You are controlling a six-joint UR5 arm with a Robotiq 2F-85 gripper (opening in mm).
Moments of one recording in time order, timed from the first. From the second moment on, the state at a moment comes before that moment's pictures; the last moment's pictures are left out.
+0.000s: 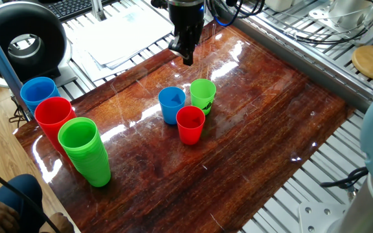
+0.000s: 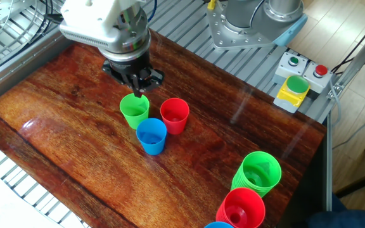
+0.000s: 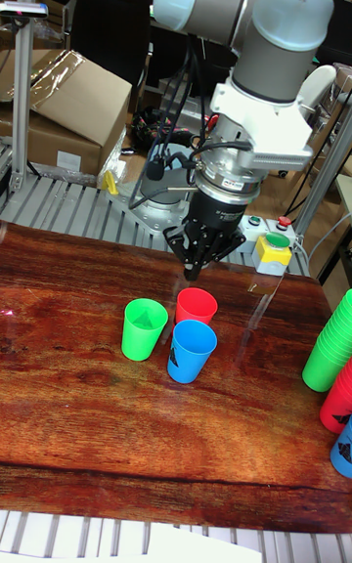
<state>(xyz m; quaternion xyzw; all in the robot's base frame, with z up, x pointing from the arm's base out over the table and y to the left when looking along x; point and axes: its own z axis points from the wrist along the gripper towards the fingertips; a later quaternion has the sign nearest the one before) 0.541 0.035 0.202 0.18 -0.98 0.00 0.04</state>
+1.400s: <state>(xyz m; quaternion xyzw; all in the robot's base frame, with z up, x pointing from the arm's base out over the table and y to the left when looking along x) 0.572 0.062 0.206 0.26 -0.97 -0.01 -0.02</state>
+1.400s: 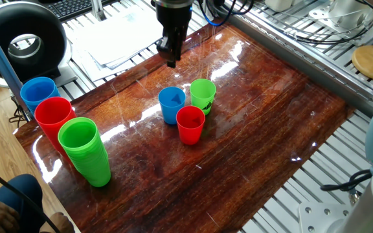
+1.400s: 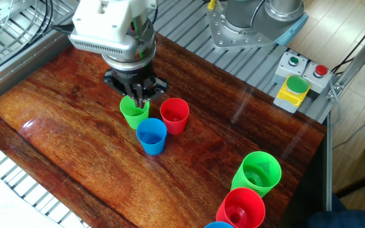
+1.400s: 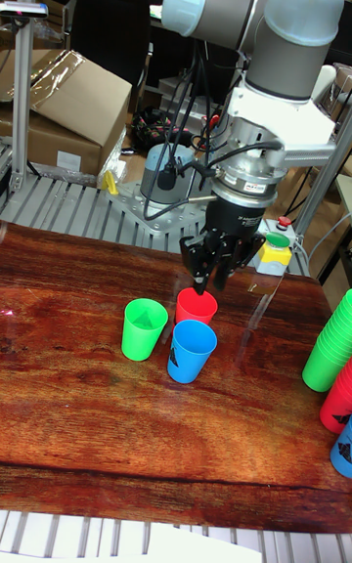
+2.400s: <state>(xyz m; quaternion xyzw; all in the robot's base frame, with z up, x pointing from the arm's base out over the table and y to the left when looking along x) 0.577 0.059 0.166 0.31 -0.95 0.00 -0.02</state>
